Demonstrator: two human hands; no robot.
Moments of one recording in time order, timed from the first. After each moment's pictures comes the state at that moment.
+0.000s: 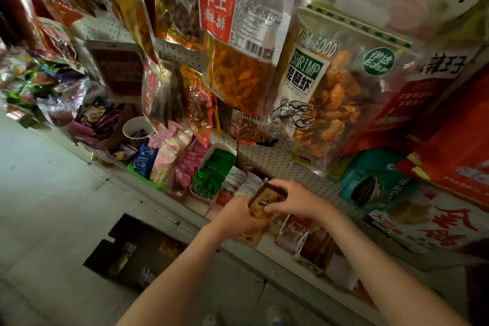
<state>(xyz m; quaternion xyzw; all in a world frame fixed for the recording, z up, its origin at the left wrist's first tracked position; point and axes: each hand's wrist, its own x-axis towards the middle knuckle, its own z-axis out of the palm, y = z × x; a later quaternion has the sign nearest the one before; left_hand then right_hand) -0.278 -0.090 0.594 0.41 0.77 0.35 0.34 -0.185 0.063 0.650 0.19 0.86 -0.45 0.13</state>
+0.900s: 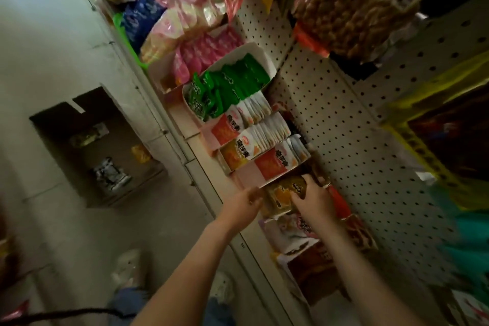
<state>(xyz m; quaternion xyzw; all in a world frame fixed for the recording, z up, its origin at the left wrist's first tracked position) -0.240 0.013 0.291 0.09 0.82 0.41 0.39 -0.211 0.177 0.342 0.31 0.91 -0.18 0.20</state>
